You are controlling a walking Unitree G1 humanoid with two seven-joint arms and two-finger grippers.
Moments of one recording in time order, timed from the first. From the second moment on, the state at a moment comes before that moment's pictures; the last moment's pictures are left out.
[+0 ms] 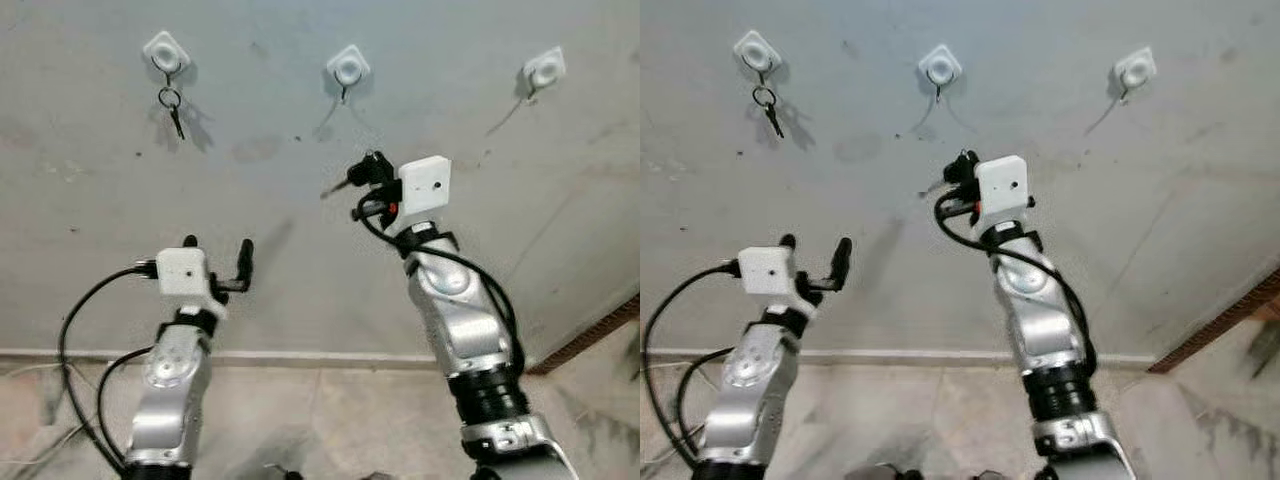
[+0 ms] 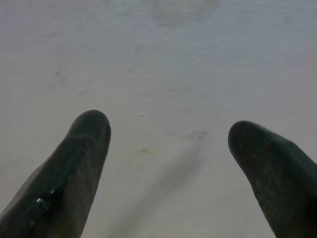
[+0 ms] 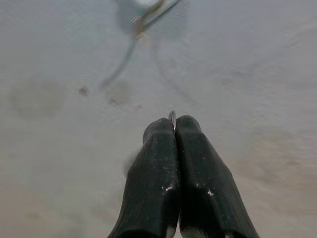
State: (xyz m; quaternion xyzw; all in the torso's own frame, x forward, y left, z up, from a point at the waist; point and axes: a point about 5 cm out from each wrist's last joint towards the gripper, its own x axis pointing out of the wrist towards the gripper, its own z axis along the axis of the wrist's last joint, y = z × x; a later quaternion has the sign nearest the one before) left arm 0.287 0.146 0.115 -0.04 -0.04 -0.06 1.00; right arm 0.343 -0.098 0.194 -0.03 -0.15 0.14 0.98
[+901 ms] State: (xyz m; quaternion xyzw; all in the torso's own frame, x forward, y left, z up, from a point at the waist) left arm 0.283 0.145 0.111 -0.03 -0.03 -0.07 1.00; right arm 0.345 -0.086 0.208 0.01 -0.17 0.17 0.97
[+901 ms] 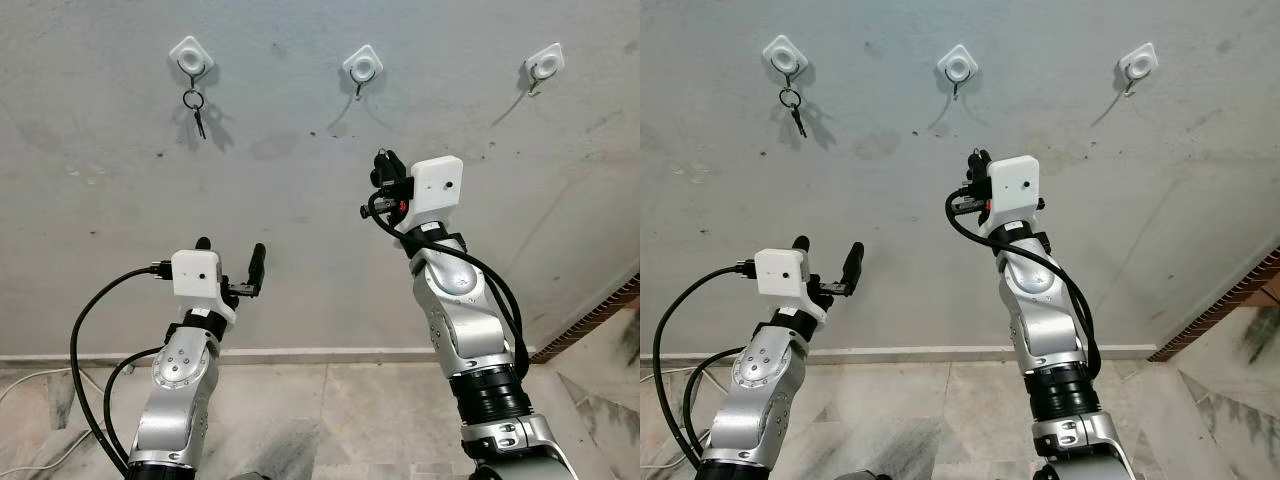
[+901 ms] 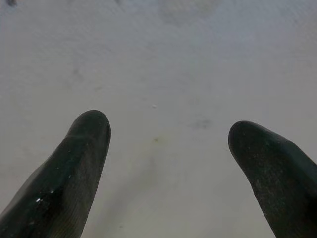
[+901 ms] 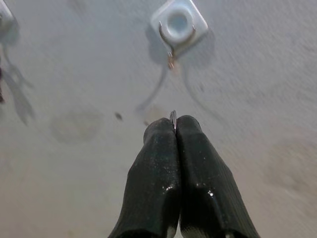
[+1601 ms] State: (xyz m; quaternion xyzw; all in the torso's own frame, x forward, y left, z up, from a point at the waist) left arm 0.242 0.161 0.110 -0.02 -0.01 -0.08 1.00; right arm 0.359 -0.055 0.235 0.06 -0.20 0.30 0.93
